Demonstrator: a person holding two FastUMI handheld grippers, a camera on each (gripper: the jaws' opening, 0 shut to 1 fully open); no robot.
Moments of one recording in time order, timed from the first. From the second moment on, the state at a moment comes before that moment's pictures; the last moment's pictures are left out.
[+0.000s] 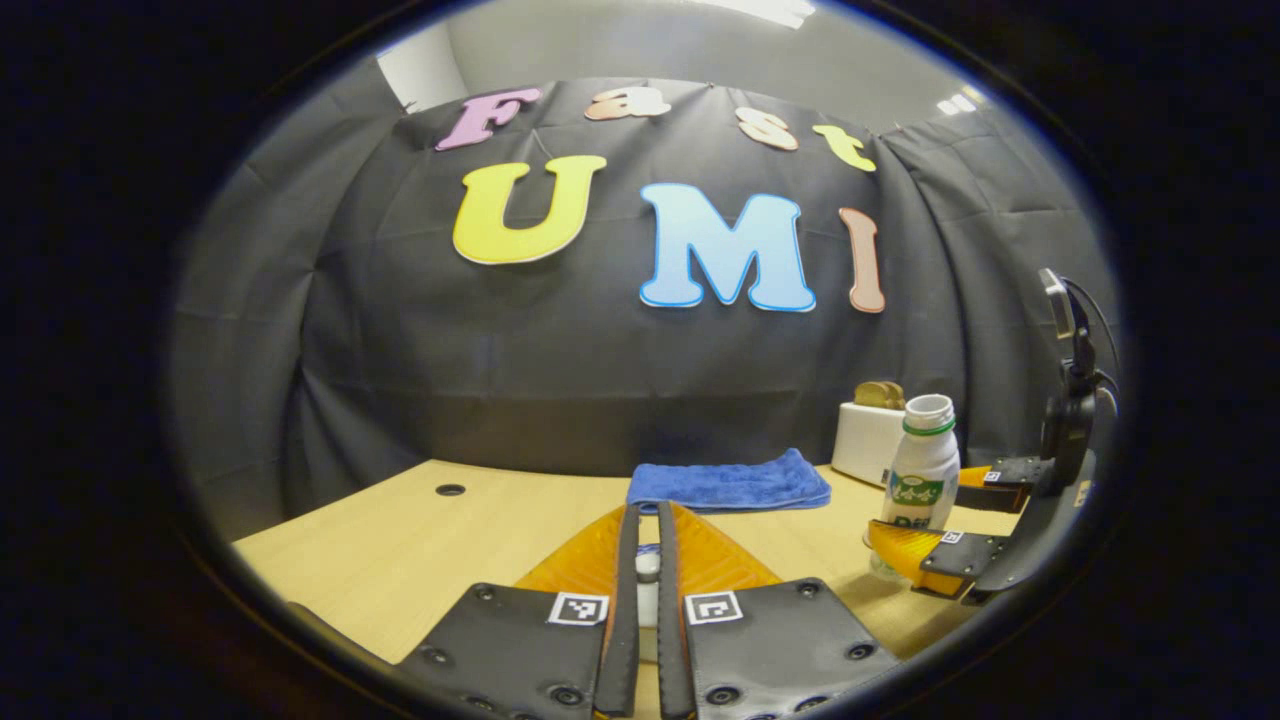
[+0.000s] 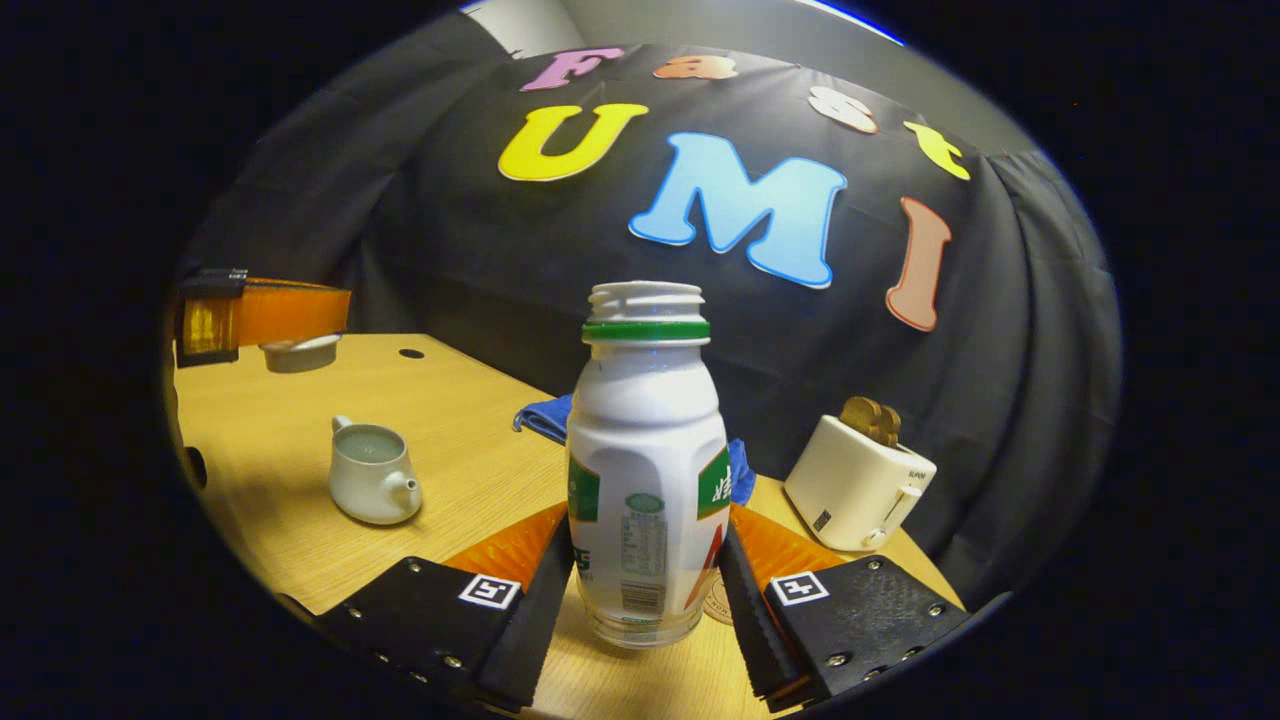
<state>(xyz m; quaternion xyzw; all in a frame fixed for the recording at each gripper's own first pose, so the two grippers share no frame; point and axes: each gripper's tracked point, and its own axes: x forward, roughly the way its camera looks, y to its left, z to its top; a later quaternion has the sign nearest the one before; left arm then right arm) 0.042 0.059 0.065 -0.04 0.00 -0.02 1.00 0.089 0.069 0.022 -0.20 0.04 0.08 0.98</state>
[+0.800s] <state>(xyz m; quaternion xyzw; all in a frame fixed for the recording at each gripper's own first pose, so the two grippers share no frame) 0.002 0.121 0.053 -0.09 -0.01 0.00 1.00 0.122 0.119 -0.013 -0.47 0.09 0.10 0.87</state>
